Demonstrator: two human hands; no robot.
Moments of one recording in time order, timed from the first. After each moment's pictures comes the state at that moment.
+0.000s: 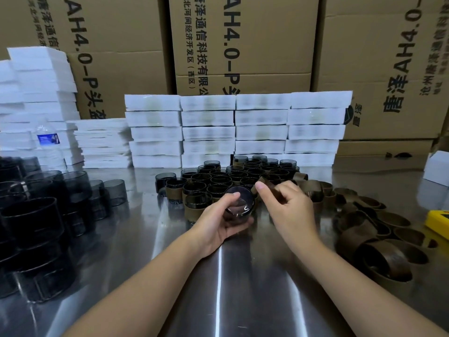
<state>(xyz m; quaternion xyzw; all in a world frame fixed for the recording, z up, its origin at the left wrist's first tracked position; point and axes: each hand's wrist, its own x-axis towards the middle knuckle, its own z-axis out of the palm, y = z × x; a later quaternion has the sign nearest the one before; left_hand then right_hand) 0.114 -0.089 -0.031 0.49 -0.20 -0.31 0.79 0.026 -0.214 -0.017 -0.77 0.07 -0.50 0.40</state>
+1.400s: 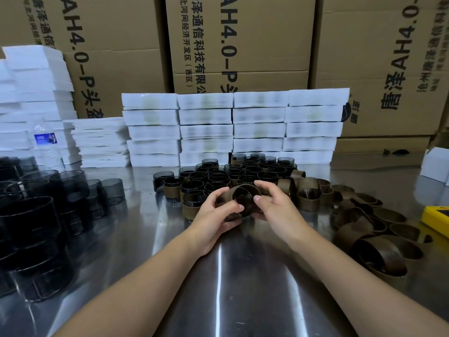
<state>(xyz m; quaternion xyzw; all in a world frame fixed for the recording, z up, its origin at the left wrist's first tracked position) 0.117 -0.089 -0.038 0.52 -0.23 -0.22 0.79 0.038 -0.219 -0.023 -0.76 0.07 -0.25 0.59</state>
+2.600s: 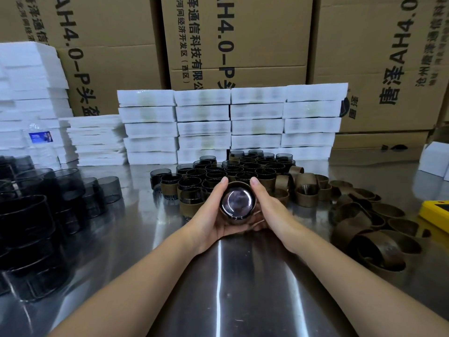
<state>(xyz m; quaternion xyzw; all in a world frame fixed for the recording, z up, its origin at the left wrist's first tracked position) 0.109 -0.084 -0.029 0.52 -0.27 -0.34 0.74 0.035 -0.213 -0.022 -0.79 0.12 -0.15 0.58</state>
